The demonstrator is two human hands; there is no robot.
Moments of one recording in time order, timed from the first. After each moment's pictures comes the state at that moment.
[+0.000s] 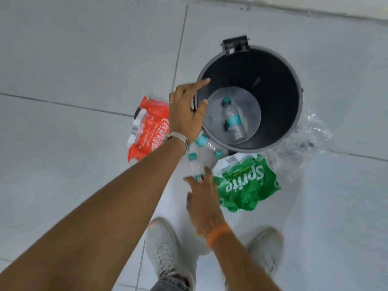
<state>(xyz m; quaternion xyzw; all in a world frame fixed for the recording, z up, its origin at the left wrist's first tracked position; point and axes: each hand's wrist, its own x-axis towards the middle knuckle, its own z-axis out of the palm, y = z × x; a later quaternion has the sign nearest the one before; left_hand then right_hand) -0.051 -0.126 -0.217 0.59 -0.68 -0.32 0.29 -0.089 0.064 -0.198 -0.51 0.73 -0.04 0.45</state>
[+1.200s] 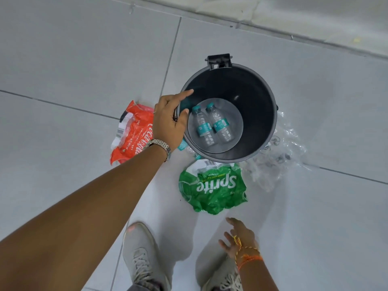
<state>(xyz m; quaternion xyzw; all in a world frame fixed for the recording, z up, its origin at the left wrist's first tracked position) -0.055 -0.125 -0.215 0.62 -0.63 -0.36 0.31 -0.211 0.132 -0.209 0.30 0.75 -0.23 0.55</state>
